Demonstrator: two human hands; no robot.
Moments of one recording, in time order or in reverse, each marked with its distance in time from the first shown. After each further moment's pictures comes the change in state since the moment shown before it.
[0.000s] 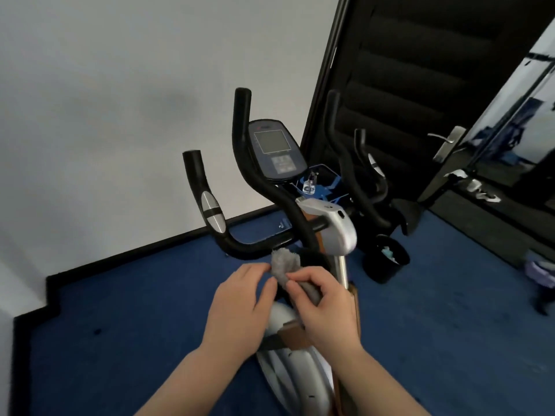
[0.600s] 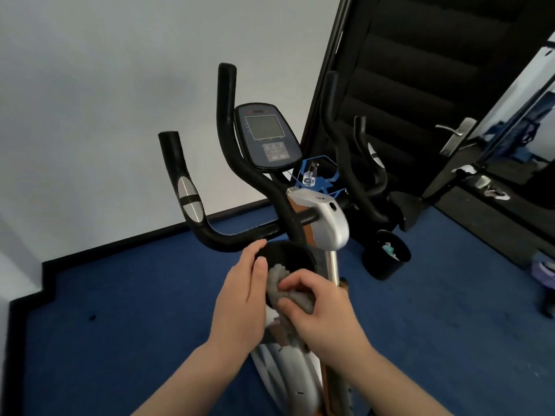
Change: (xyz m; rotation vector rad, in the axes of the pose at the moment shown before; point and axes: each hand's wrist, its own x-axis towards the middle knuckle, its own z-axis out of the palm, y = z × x) left_hand 0.006 0.015 0.047 -0.338 0.102 -0.137; right_hand 0.005 0.013 -0.034 -0.126 -0.273 0.043
